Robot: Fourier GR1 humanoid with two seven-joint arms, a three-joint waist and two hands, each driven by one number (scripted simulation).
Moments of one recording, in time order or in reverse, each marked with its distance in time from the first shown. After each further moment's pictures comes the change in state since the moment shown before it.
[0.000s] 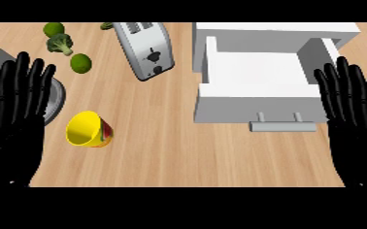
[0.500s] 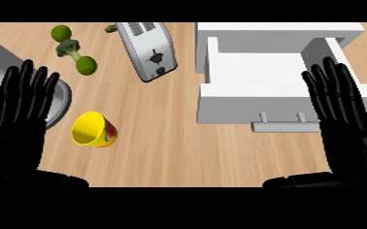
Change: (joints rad) left arm 0.044 -0.006 0.073 0.066 0.193 -0.094 -0.006; right arm -0.009 0.011 0.012 -0.006 -0.073 0.035 0.079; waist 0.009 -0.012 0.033
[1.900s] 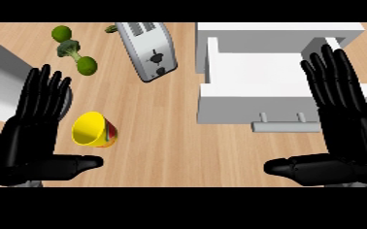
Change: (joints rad) left arm -0.001 -0.043 0.040 0.124 0.018 -0.009 0.020; right arm -0.084 0.007 -0.068 0.073 -0.048 0.044 0.025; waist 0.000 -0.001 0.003
